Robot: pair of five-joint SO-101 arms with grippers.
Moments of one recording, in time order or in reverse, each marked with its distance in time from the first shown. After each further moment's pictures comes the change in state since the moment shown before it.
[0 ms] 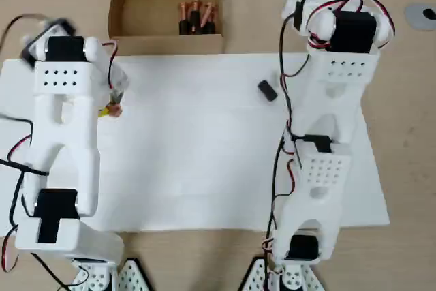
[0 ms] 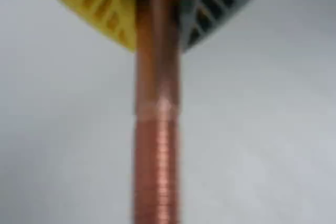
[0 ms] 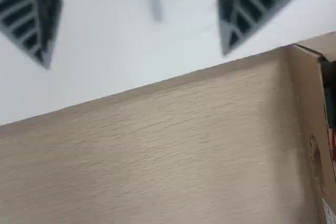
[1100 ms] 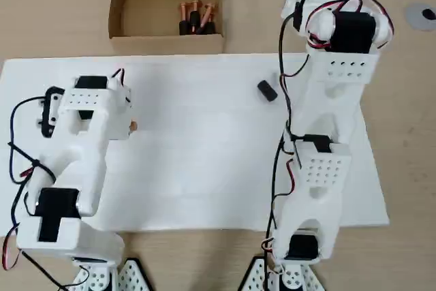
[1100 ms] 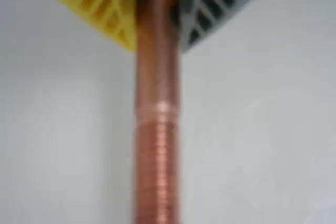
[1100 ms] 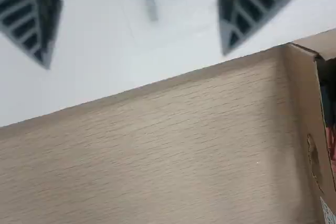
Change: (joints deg) left arm 0.2 0.4 34.2 -33.2 31.8; right arm -0.1 0.0 0.0 0.0 -0.4
